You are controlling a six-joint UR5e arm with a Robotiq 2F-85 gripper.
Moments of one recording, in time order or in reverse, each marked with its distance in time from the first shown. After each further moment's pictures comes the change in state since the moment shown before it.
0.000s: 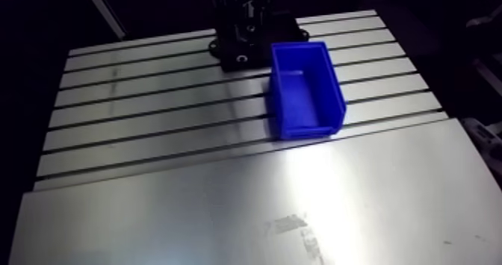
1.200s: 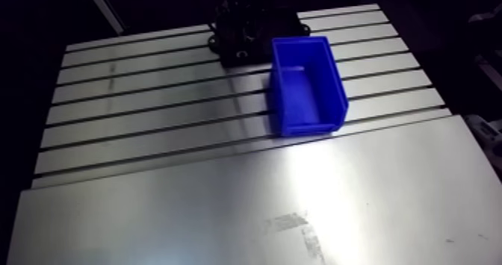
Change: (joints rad) arm 0.001 0.016 0.028 -0.057 0.000 0.014
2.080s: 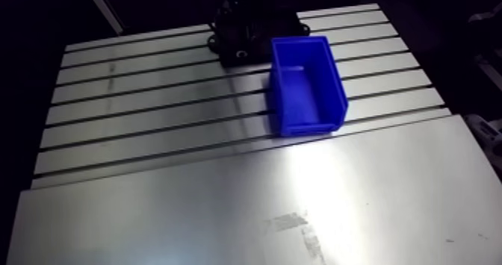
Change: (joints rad) arm -0.002 0.000 -0.003 0.000 0.003 -0.009
